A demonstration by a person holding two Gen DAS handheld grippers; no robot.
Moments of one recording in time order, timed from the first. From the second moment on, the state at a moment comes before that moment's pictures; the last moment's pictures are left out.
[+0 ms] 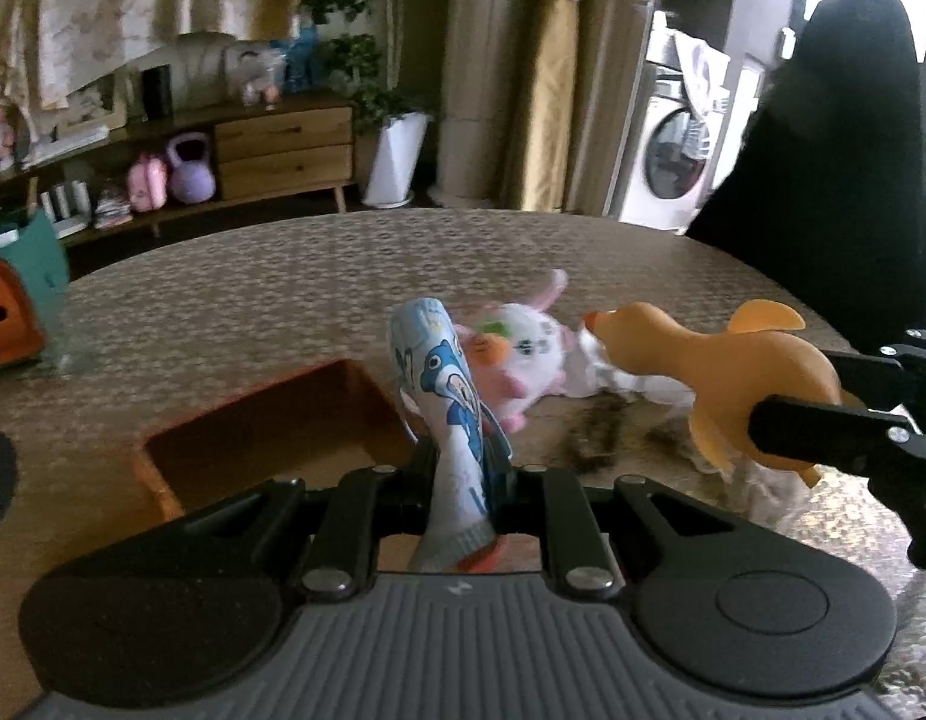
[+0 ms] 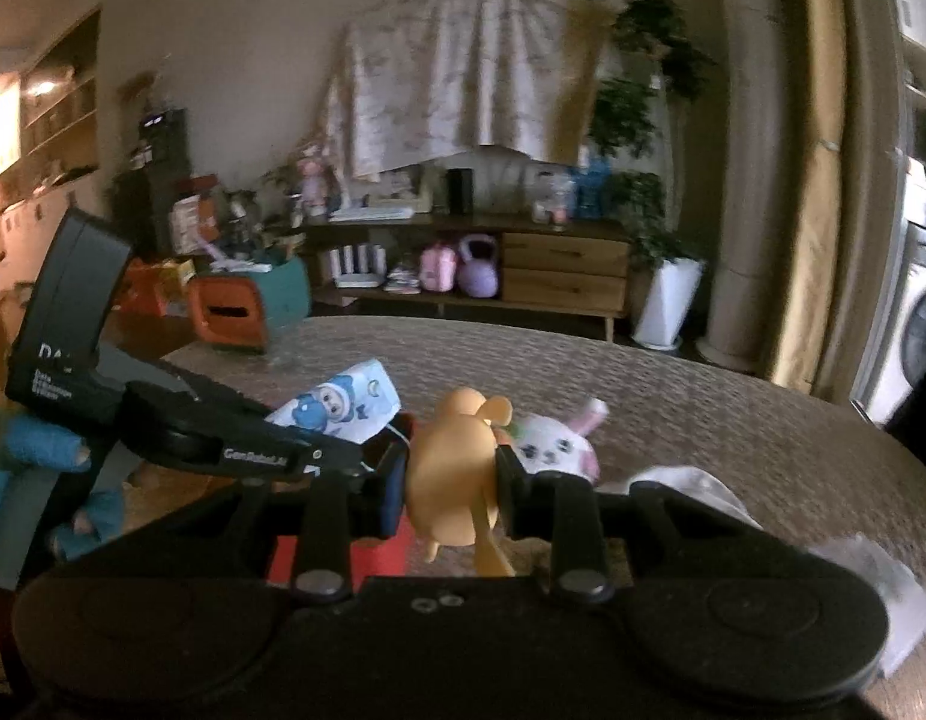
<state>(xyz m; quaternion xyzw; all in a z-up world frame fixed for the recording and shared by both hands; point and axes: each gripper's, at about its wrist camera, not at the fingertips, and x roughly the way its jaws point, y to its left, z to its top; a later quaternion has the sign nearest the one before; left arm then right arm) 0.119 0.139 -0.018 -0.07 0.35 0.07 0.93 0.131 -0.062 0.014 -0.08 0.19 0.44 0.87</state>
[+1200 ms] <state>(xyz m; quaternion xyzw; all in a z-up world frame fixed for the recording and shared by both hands) 0.182 0.251 -0.111 -0.09 0.49 0.11 0.86 0.164 0.132 -0.090 -0.23 0.28 0.46 0.81</state>
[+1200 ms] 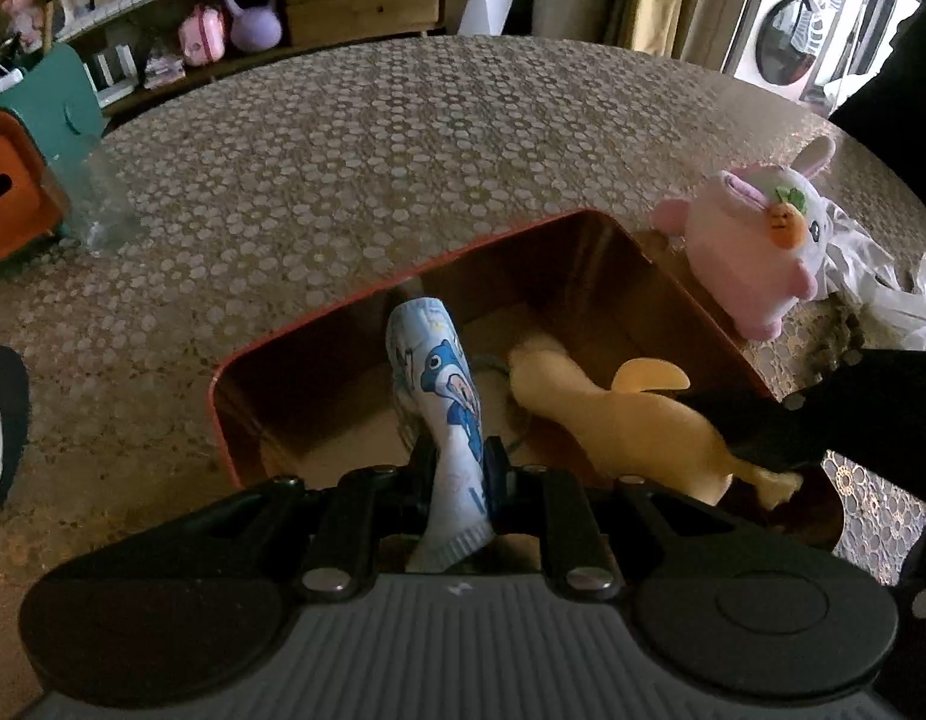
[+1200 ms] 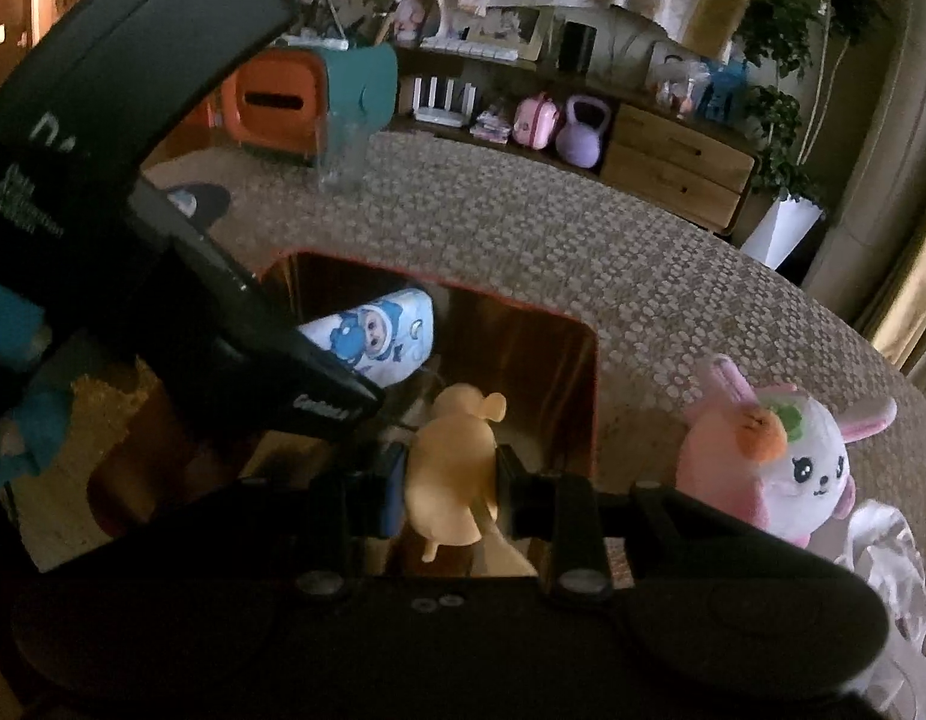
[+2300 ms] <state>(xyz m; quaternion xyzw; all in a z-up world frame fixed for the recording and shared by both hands) 0.153 0.218 -0.071 -0.05 0.45 0.09 0.89 0.150 0.082 -0.053 -0.16 0.27 0.49 0.81</state>
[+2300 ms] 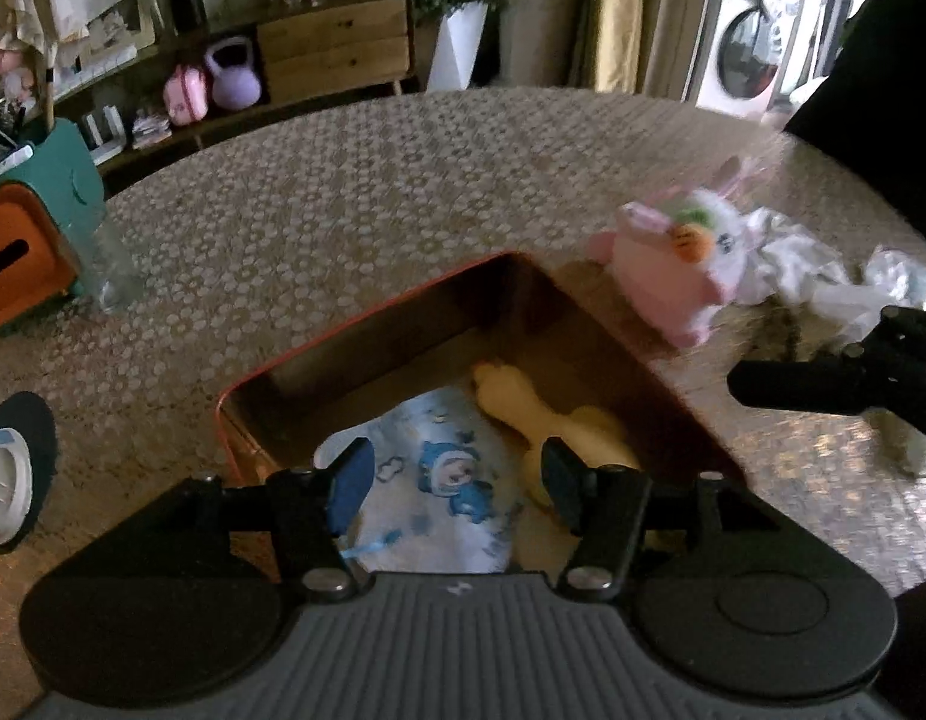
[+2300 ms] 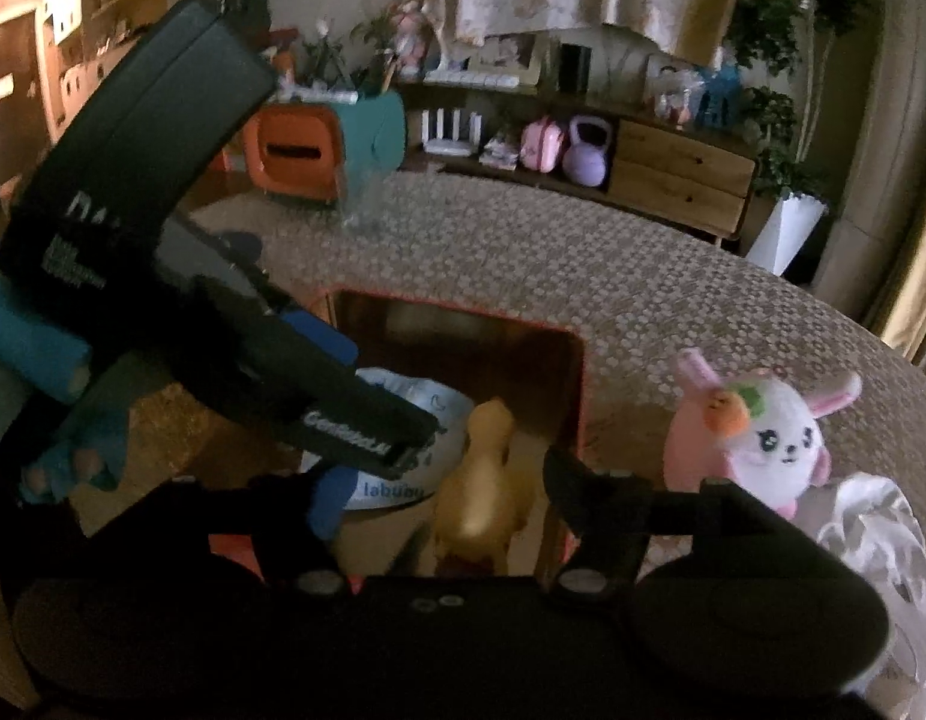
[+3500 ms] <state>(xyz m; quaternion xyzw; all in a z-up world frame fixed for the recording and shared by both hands) 0.110 0.042 -0.001 -0.06 0.28 -0.03 0.96 0.126 -0.168 -0.004 -0.03 0.21 0.38 0.90</state>
